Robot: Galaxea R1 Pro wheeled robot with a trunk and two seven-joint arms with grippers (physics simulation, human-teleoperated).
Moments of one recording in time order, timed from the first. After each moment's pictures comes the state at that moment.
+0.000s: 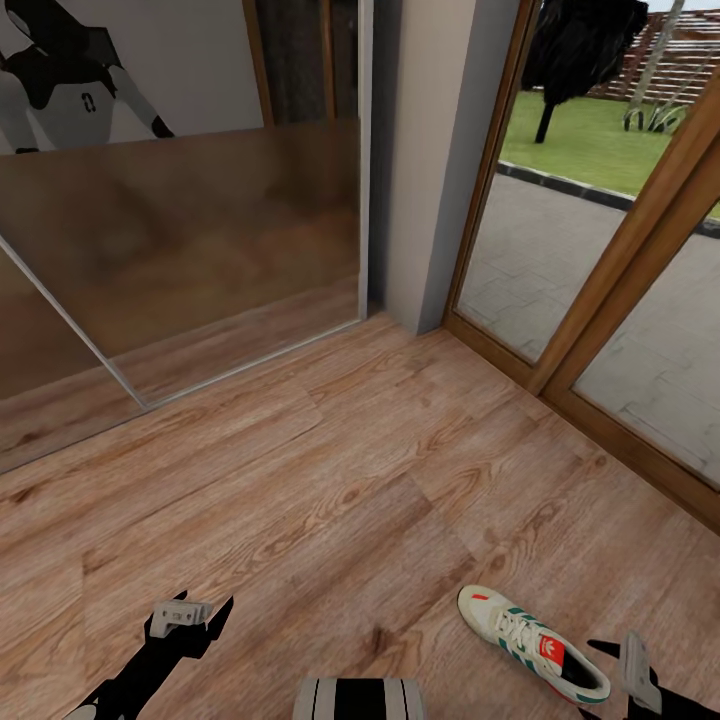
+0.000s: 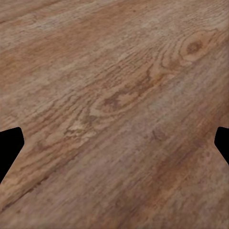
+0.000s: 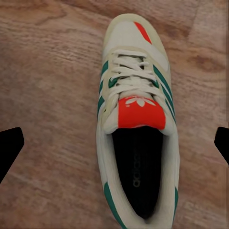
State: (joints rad) left arm -0.12 0.03 0.35 -1.04 -0.07 -0.10 -0.52; right arm -0.43 -0.53 0.18 -0.17 0.22 -0.87 0.71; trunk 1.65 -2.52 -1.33
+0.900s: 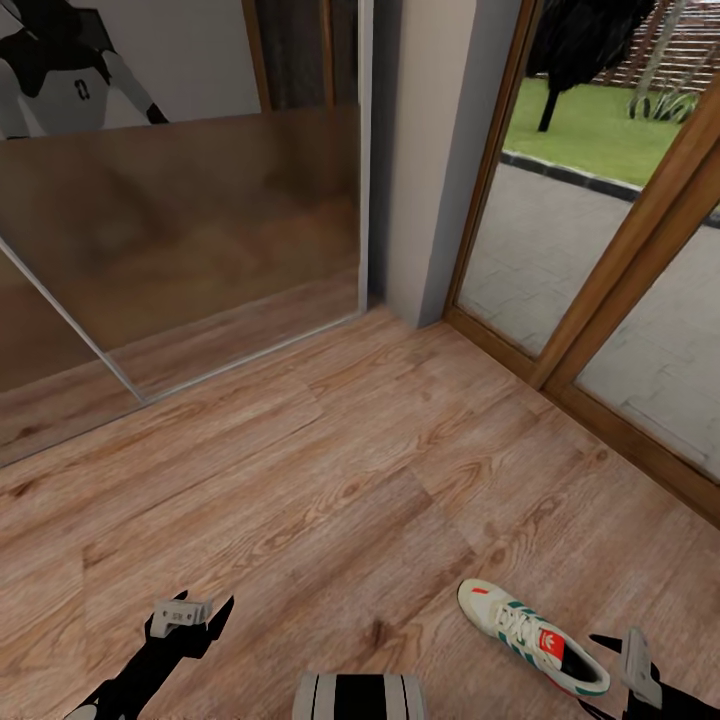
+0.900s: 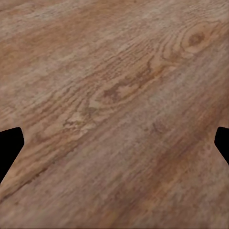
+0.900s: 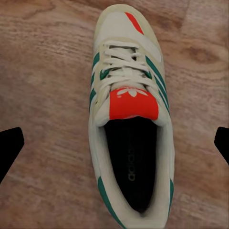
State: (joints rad) left arm -0.12 0.03 0.35 -1.04 -0.07 -0.10 -0.52; right arm -0.44 -0.53 0.17 -0.17 0.22 -0.87 0.67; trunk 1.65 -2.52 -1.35
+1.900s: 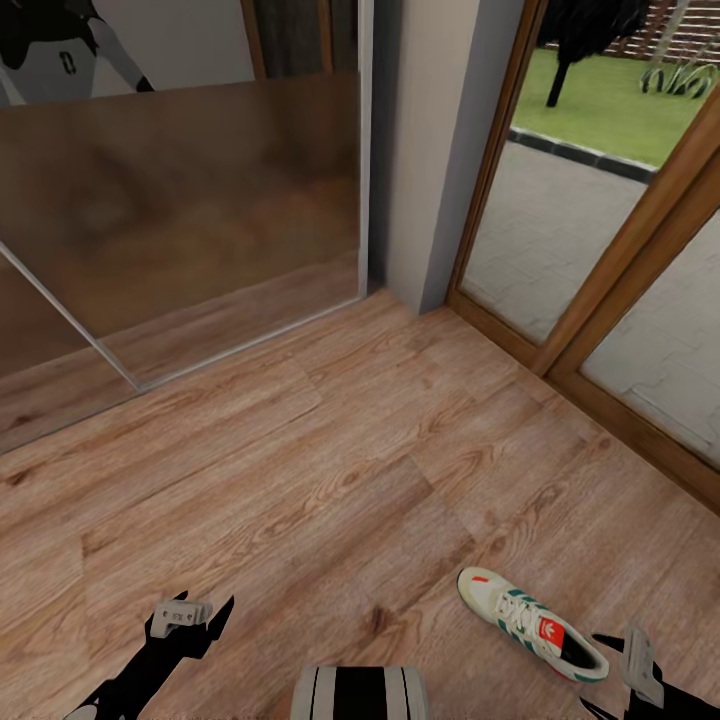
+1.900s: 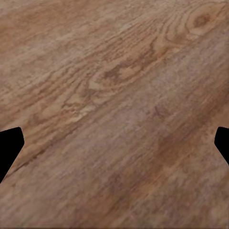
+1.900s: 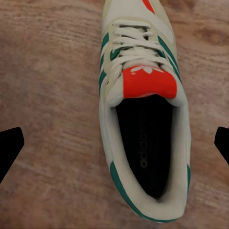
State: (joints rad) left arm -0.12 0.03 0.35 -1.04 -0.07 -0.10 -0.52; right arm -0.44 -0.53 0.17 -0.17 0.22 -0.87 0.66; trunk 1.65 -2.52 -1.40
